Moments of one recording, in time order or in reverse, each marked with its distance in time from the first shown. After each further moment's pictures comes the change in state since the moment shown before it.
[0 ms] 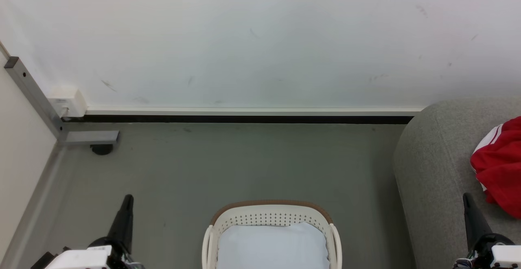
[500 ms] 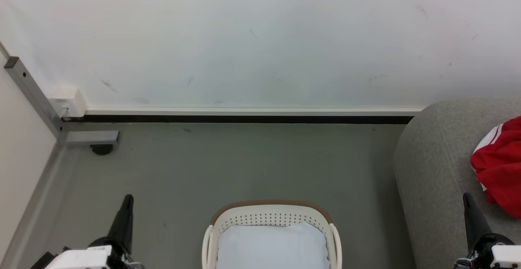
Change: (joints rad) left arm 0.000 0.000 0.000 0.000 0.000 0.000 0.000; right arm 0.000 0.000 0.000 0.000 0.000 0.000 0.000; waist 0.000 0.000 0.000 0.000
